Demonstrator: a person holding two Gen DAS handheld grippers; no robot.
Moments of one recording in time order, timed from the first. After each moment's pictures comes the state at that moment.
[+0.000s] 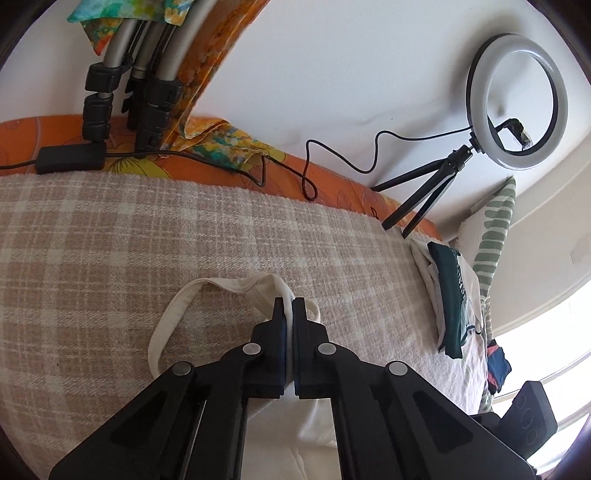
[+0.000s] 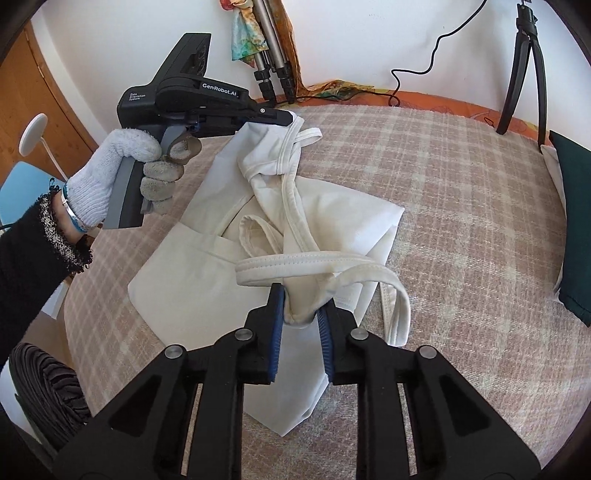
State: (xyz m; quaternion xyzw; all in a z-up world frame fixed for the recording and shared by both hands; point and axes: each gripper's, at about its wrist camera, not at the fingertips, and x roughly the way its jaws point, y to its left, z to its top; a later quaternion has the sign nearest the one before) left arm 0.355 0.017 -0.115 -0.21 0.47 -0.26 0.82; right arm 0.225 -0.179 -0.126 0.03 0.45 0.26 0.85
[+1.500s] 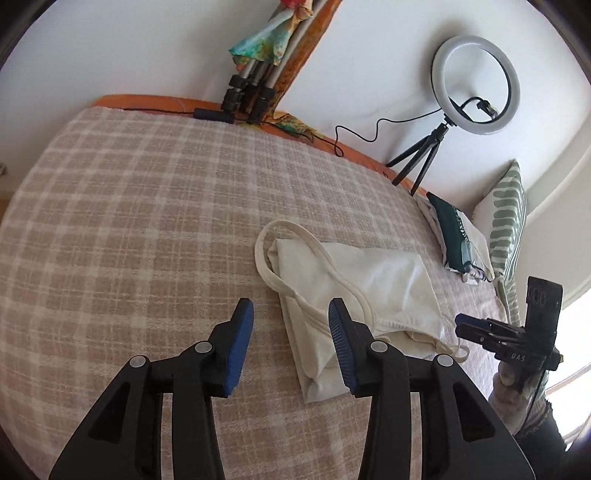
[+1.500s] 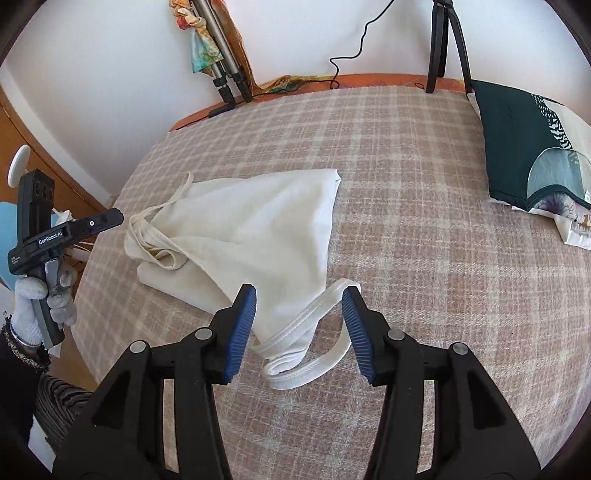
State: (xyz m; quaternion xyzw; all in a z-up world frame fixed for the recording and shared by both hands) left arm 0.163 0.087 -0.098 -0.21 0.46 -0.17 0.85; right arm 0.167 -0.207 -0.114 0.08 0.49 0.17 0.85
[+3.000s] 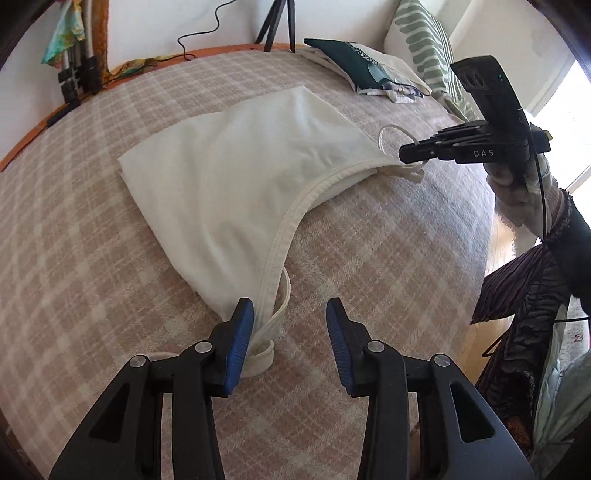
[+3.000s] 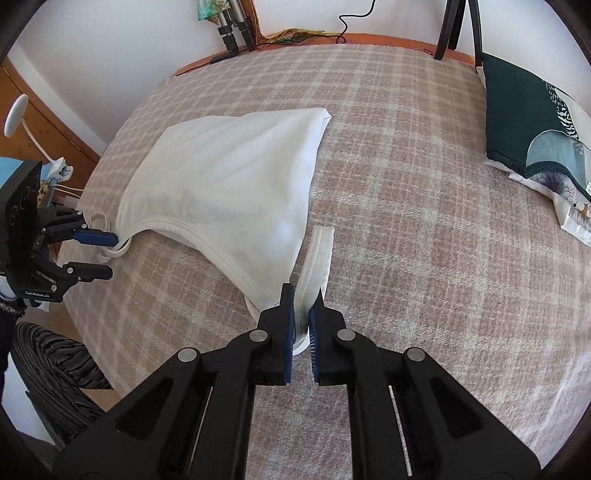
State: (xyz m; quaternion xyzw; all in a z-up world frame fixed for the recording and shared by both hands) left arm 0.088 0.007 -0.103 0.05 0.52 -0.35 0.78; right arm 0.148 -0.218 -0.126 0.03 0.54 0.20 0.82
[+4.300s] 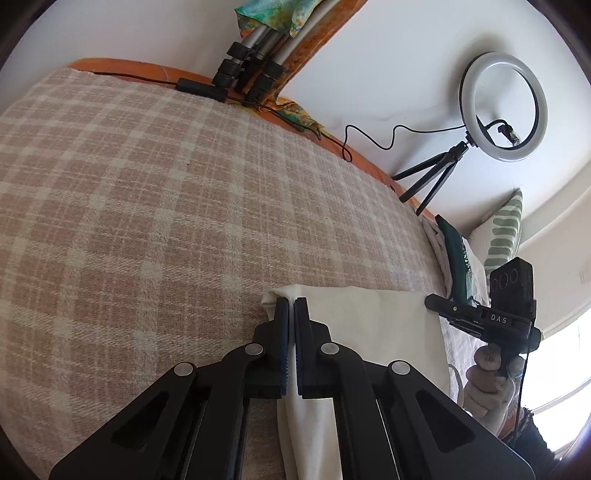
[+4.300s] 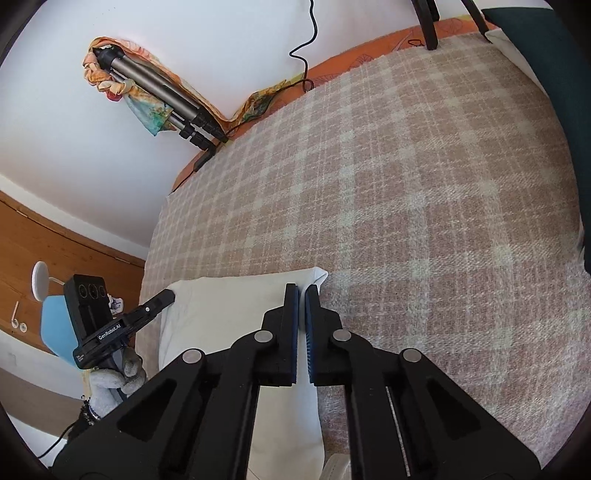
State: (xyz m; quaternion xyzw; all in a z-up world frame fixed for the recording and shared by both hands) left arm 0.217 0.064 -0.129 -0.24 0.46 -0.18 0.84; right arm 0.288 -0.221 -0.145 0.25 0.48 0.21 0.81
